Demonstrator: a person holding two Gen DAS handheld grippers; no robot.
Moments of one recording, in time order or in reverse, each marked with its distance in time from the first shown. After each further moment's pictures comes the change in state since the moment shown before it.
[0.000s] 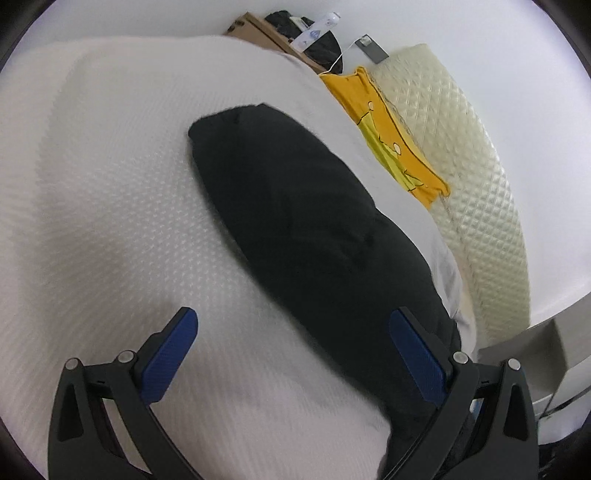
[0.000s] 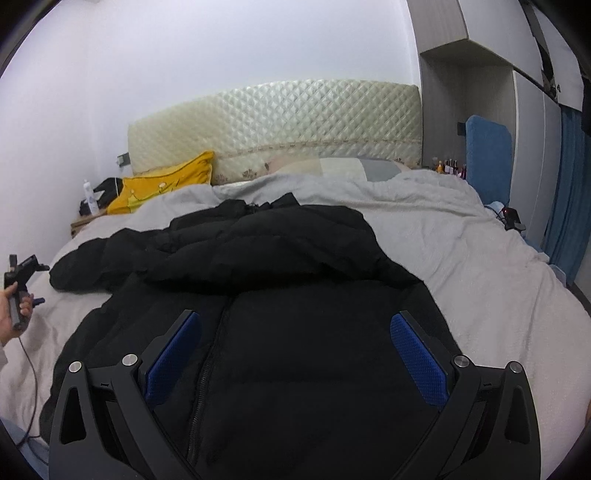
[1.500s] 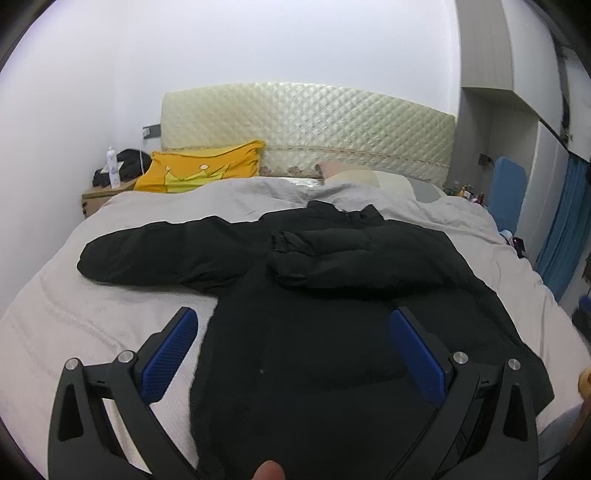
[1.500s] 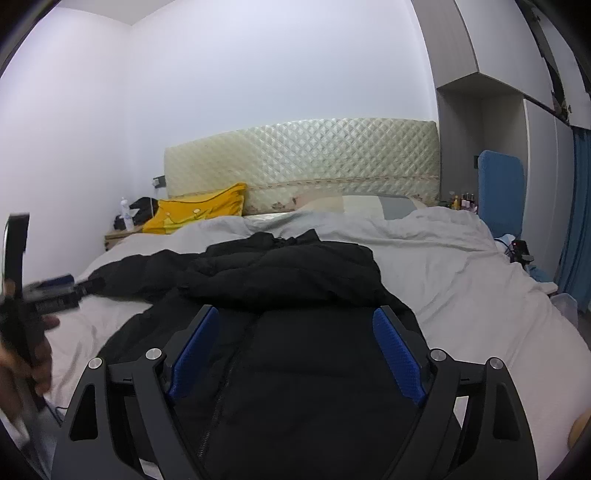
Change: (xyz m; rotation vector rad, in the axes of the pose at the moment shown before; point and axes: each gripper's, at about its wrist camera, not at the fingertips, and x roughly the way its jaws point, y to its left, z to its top) left arm -0.165 -0.278 -0.353 0.931 -0.164 0.039; right arm -0.087 -0.026 0.007 -0.070 -0.139 0.101
